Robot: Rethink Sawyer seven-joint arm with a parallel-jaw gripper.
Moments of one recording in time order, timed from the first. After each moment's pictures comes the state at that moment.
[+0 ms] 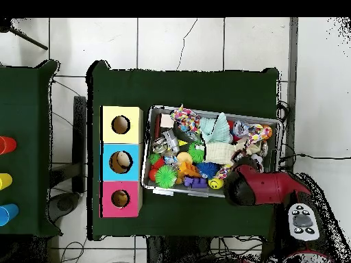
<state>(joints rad) -0.46 -0.49 -0.15 1.58 -0.73 0.03 2.60</state>
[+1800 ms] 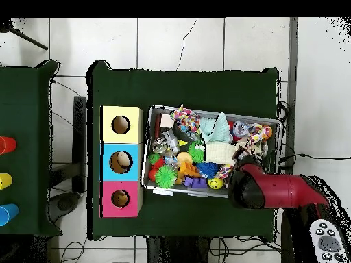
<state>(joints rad) -0.59 -0.67 0.04 1.69 -0.72 0.16 2.60</state>
